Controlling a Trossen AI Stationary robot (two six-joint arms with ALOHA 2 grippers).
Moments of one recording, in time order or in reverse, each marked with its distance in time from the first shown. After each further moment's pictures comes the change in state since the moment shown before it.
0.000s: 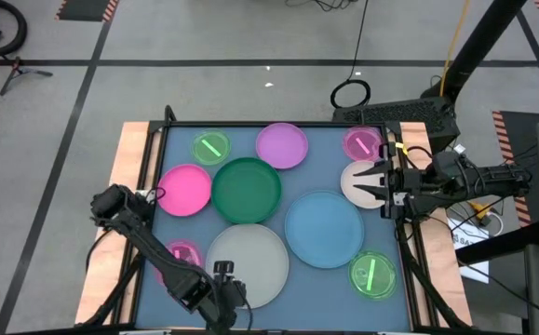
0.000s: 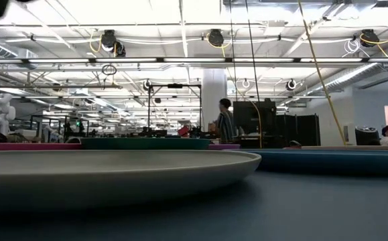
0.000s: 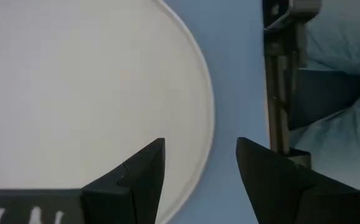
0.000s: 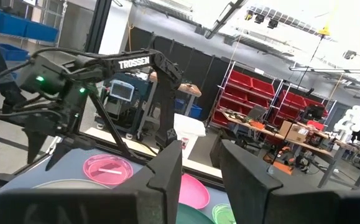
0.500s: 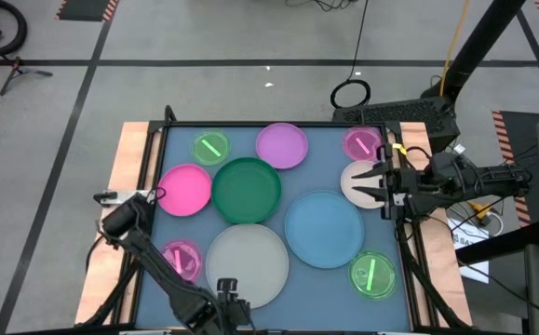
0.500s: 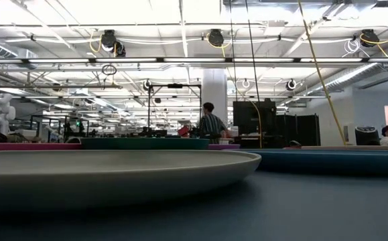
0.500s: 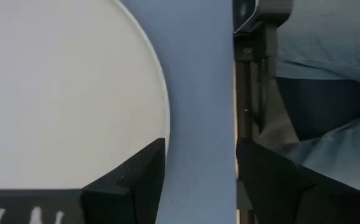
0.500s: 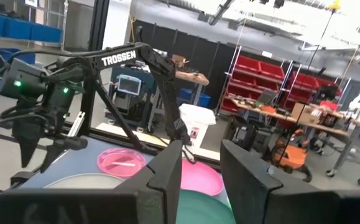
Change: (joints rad) left arm -0.055 0.166 0.155 -0.022 -0.033 -0.086; right arm 0.000 0.000 0.000 -0.052 -0.004 0.095
